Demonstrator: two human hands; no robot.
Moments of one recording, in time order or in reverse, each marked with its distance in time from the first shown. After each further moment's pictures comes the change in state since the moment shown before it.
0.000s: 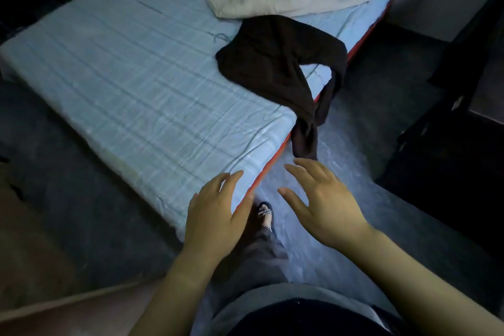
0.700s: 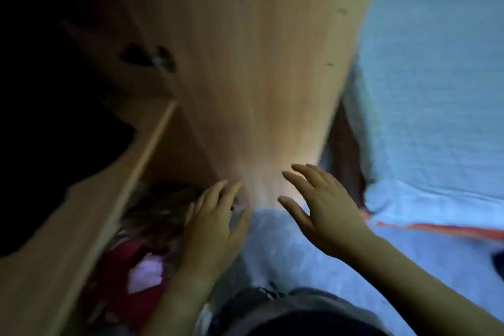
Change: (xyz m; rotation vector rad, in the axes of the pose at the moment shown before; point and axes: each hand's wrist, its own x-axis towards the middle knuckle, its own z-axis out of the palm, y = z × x) left_hand -0.497 -0.138 -0.092 0.023 0.571 -0.957; right_hand -0.230 -0.346 0.163 -0.025 -0.438 -1.075
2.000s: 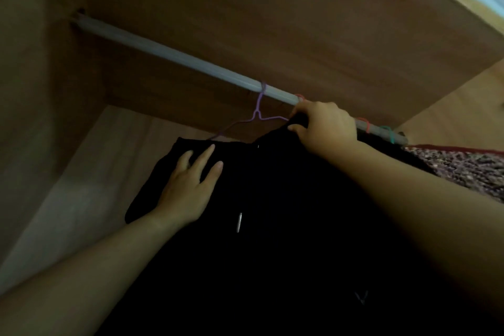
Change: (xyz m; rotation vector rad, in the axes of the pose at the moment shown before) left_hand -0.092 -0.184 -0.868 0.268 1.459 -0.031; right_hand 0.308 -0.782 -0.478 0.312 1.130 -1.033
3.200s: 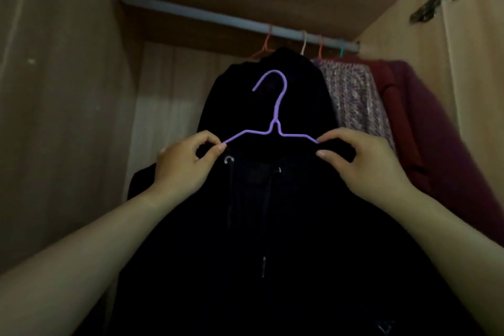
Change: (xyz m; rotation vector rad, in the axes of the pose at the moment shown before) left_hand -0.316 0.216 -0.069 0.295 0.029 -0.020; right_hand -0.328 0.070 -0.234 0.643 -0.168 0.015
